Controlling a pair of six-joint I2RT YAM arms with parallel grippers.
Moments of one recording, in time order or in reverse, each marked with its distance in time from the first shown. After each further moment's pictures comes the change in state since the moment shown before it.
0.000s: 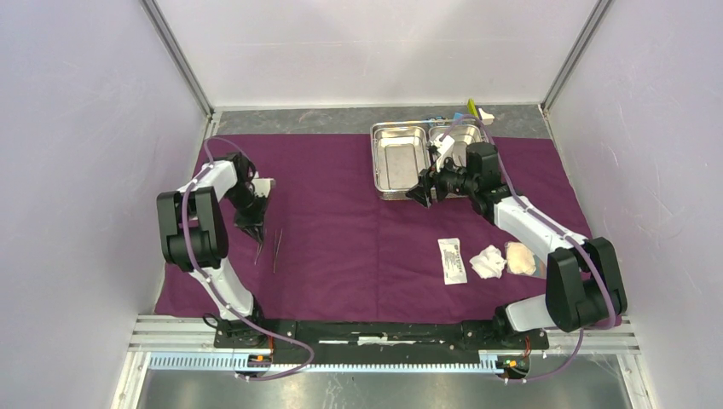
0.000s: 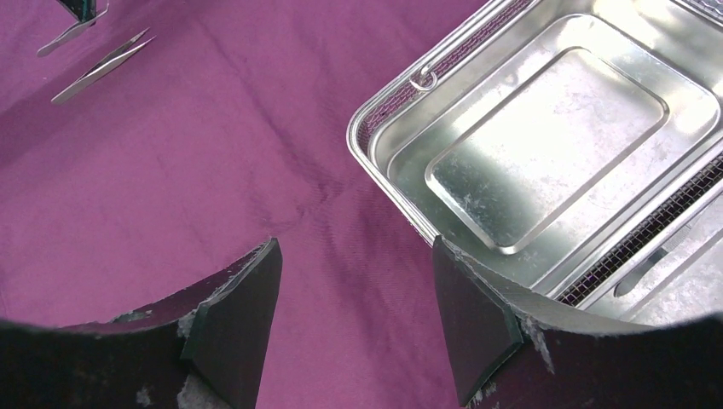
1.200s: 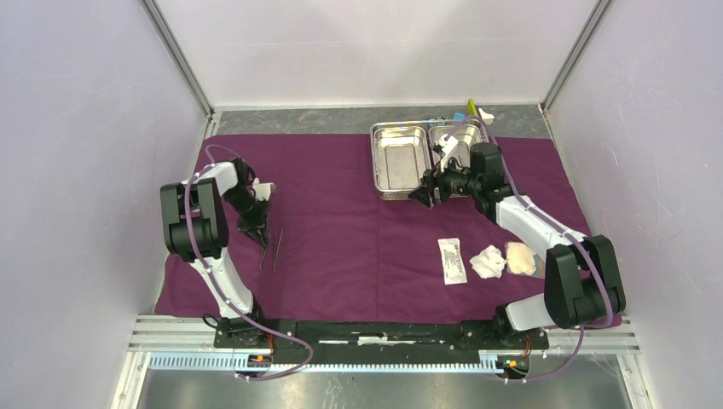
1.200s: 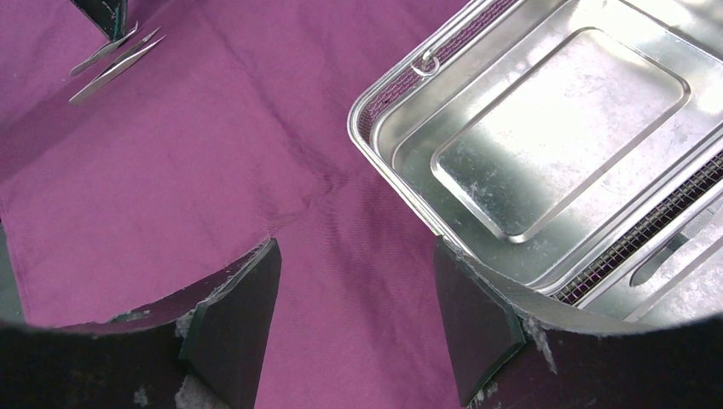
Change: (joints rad) left arm 0.037 0.104 -0.005 0.025 0.058 -0.018; right arm -0.041 0.014 -0.011 0.003 -0.059 0.019
